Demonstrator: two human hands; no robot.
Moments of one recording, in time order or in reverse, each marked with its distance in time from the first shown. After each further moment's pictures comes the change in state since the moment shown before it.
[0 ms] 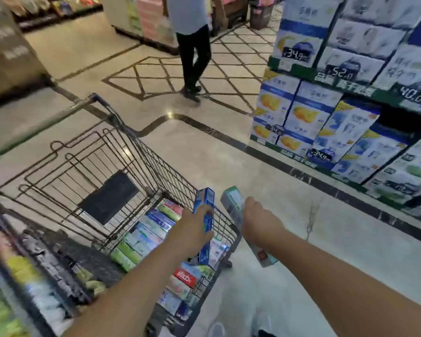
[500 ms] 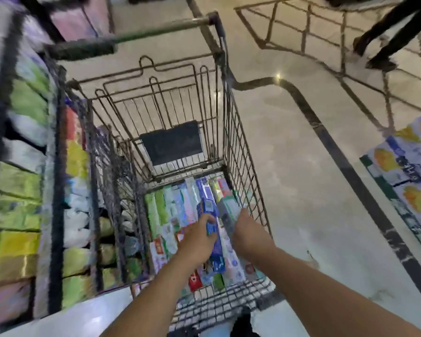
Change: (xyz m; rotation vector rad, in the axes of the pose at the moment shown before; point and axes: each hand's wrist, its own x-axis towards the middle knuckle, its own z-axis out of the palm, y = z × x) left_hand 0.098 -0.119 0.095 -0.734 0.238 -0.629; right_hand 0.171 -0.105 0.120 -0.072 -0.416 -0.376
